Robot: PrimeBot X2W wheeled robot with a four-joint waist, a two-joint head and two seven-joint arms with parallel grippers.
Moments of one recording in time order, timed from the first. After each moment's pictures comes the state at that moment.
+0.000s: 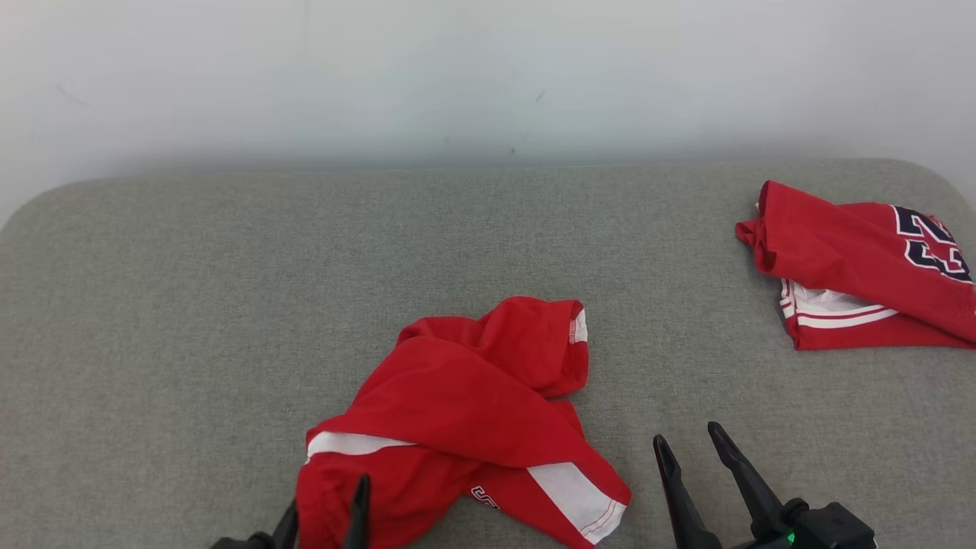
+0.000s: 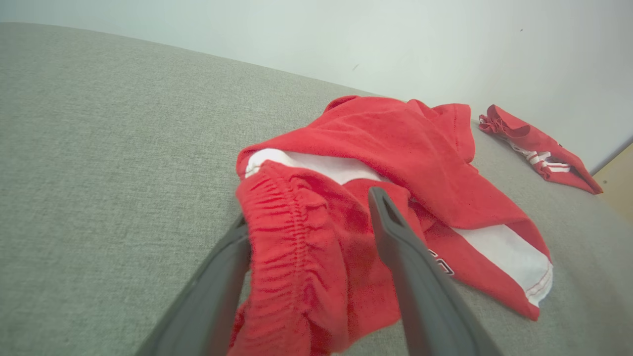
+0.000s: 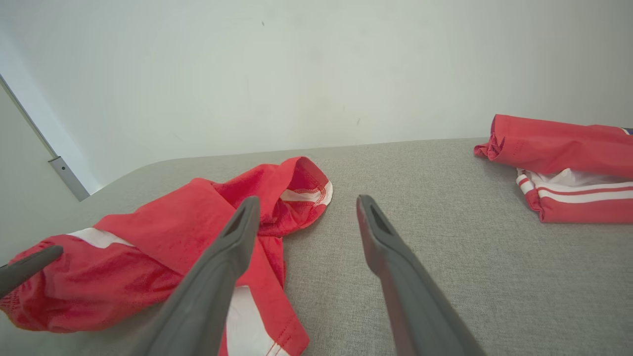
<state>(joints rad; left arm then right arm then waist) 0.00 0.12 -0.24 0.29 -0.42 -0.13 -0.26 0.07 -0.14 0.23 0.09 0.27 0.13 -0.26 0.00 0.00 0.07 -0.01</state>
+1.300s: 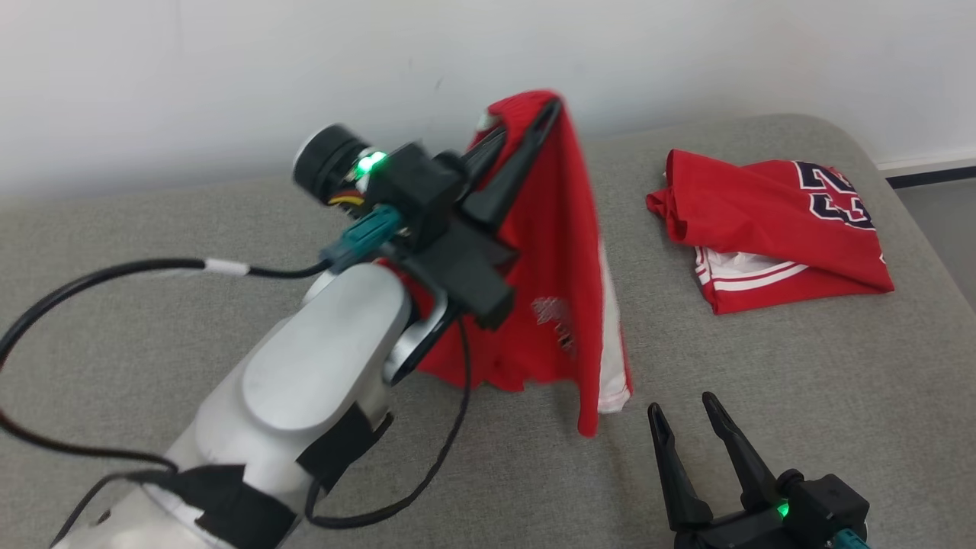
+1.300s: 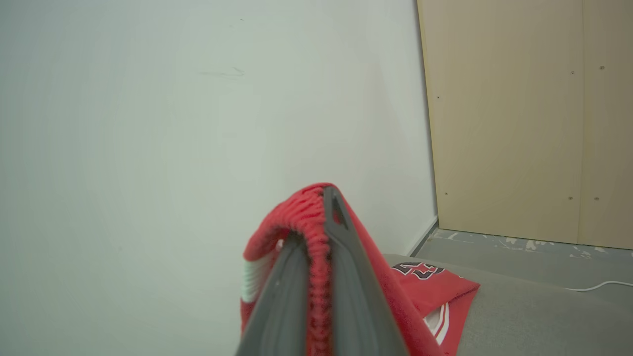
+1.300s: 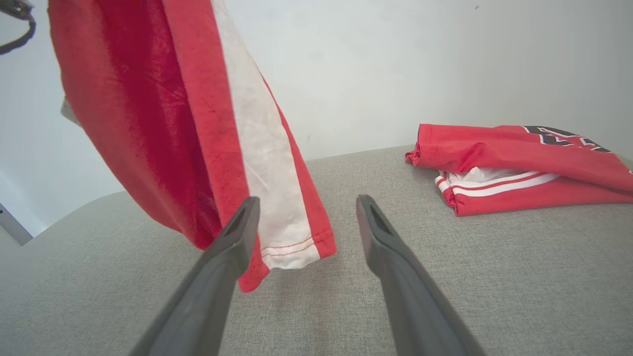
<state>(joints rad) -0.94 0.16 -0.74 0.46 -0.51 -0.13 -0.26 0.00 -0.11 0.21 0.11 0.28 0.13 -0.26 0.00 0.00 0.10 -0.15</state>
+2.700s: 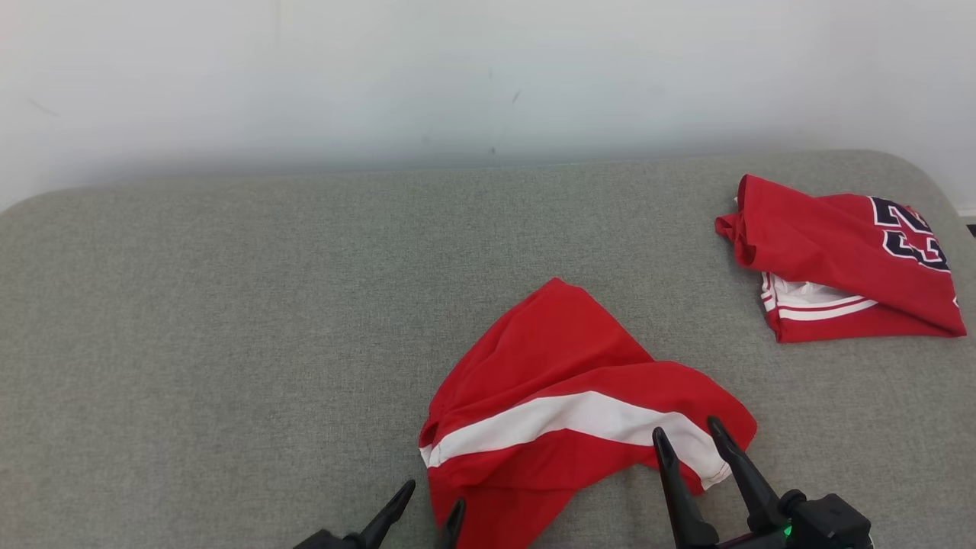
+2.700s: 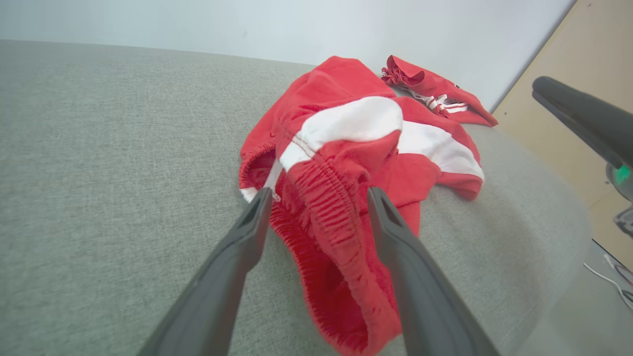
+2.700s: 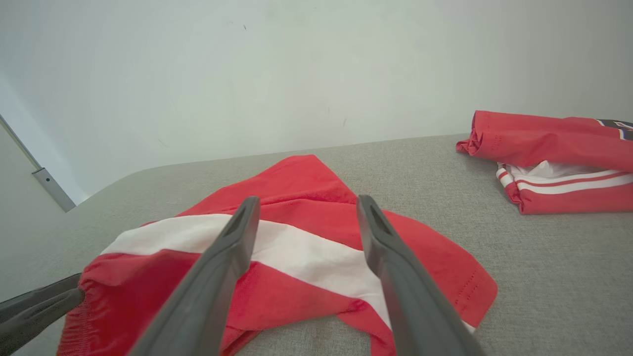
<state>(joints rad) -0.11 0.21 -0.57 0.32 -0.50 -0.13 -0.26 0.04 -0.13 0.22 0.12 0.28 0.13 -0.26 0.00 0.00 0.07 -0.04</state>
